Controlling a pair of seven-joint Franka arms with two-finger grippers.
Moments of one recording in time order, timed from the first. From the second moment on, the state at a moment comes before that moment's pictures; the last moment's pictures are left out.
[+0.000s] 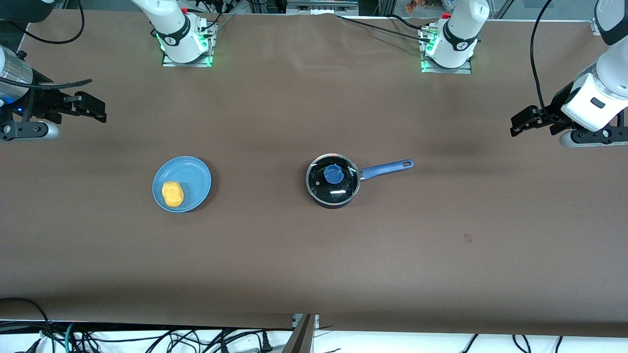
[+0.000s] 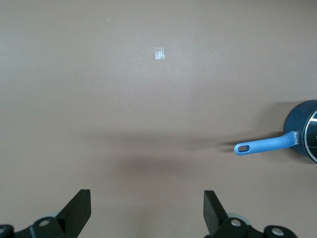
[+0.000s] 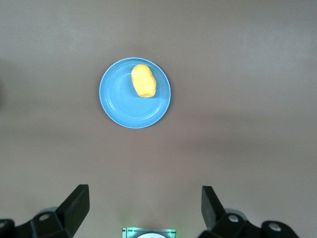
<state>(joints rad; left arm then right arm) -0.13 -0.03 0.10 -1.77 -0.01 1.70 -0.11 -0.01 0.11 0.10 -1.46 -0.05 1.44 0.03</state>
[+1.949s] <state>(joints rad) -0.13 -0.01 0.04 -1.75 -0.01 1.66 -0.18 -0.01 0.11 0.10 -1.46 -0.05 1.44 0.03</state>
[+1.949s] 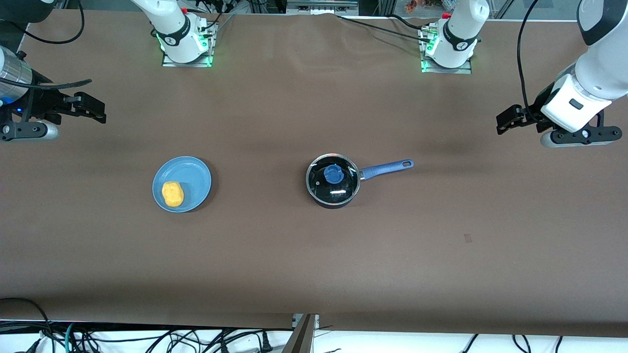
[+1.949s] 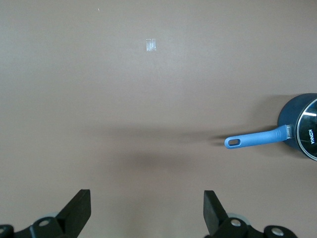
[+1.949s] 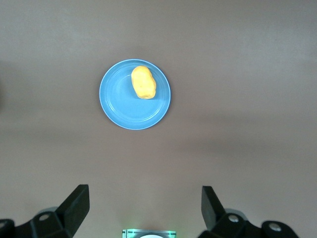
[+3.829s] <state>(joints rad) -0.52 0.77 -0.15 -1.28 -0.14 2.03 -1.02 -0.01 0.14 0.08 -1.46 -0.06 1.44 0.03</state>
